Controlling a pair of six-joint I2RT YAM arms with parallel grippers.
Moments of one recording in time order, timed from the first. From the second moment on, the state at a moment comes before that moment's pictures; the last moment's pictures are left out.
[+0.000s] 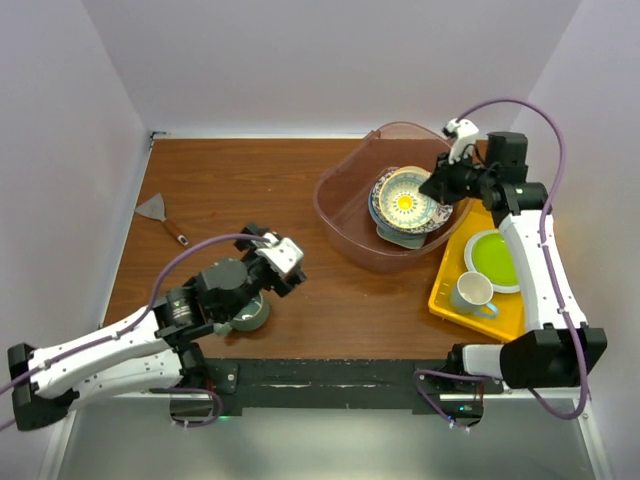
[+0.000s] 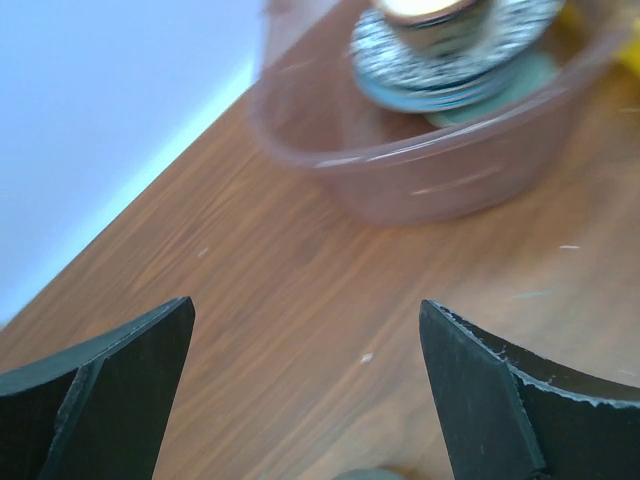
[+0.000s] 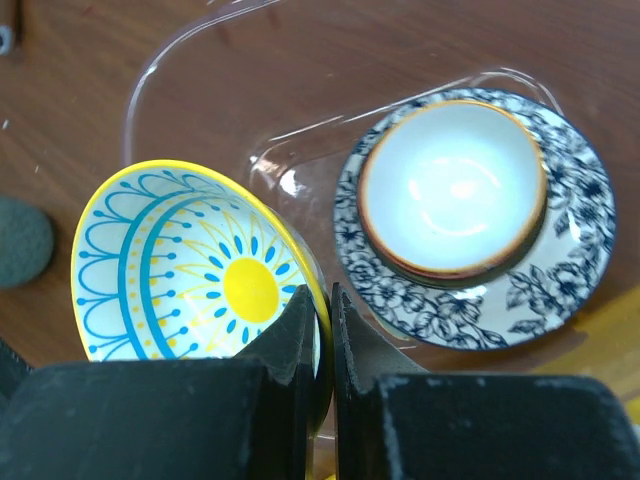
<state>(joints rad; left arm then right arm) -1.12 0.79 0.74 -0.16 -0.49 0.29 0.04 1.30 1.39 -0.72 -0.54 -0.17</state>
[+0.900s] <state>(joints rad) -0.93 0.61 0.57 -0.18 -0.58 0.22 -0.07 1.63 1.41 -0.40 -0.44 0.02</state>
